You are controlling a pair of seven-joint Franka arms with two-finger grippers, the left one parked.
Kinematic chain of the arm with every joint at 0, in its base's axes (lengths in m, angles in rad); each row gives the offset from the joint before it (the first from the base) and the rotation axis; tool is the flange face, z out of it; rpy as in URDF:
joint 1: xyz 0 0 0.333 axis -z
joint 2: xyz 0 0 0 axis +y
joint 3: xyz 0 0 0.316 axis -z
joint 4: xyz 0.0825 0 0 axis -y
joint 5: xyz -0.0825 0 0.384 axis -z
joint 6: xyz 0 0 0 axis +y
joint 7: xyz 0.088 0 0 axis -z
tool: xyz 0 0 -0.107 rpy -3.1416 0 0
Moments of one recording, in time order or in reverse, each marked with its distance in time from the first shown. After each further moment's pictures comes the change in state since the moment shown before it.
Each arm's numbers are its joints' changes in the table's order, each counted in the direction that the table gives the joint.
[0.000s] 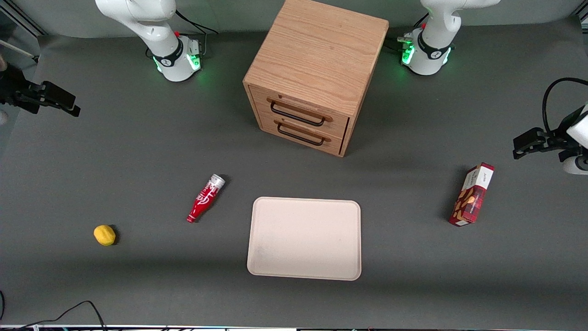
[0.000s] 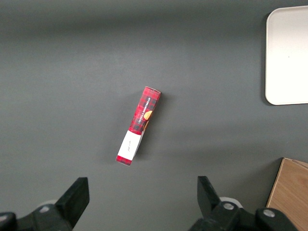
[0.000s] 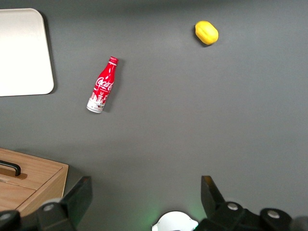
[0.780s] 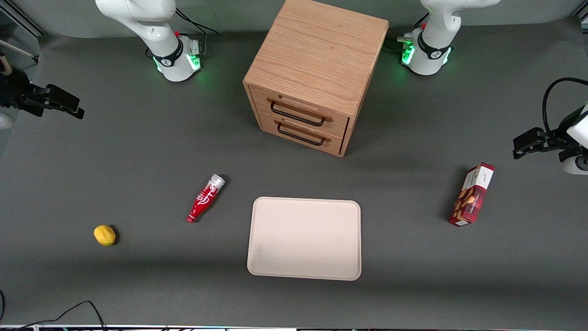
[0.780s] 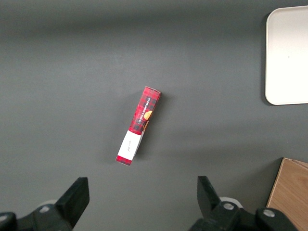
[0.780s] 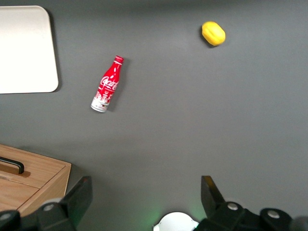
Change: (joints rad) arm -0.007 0.026 -0.032 0.025 -0.006 -0.004 0.001
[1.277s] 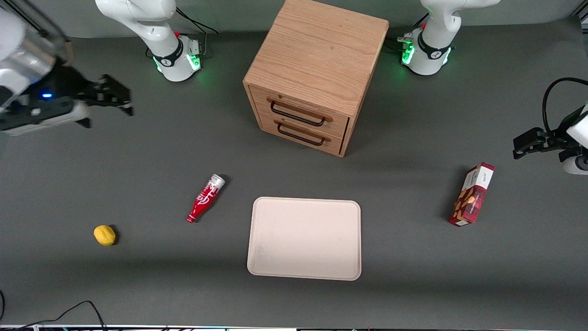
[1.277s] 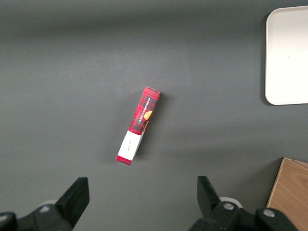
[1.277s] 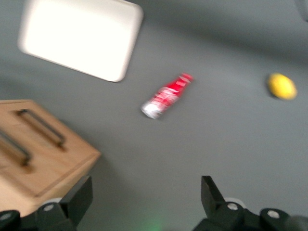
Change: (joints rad) arm -0.010 0.116 -0.260 0.126 -0.064 -0.063 -0.121
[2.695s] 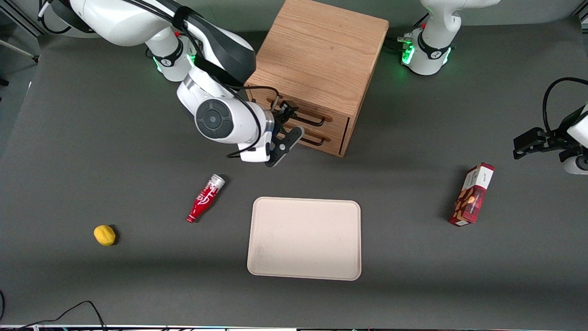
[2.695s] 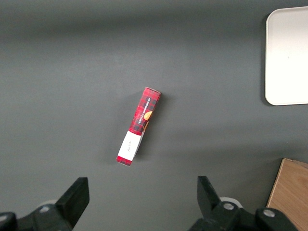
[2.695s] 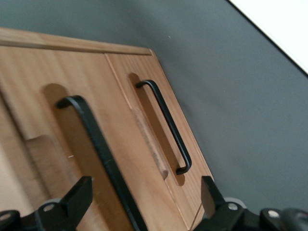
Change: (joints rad) arm -0.187 0.465 -0.306 -0.161 -0.024 -0.349 0.005
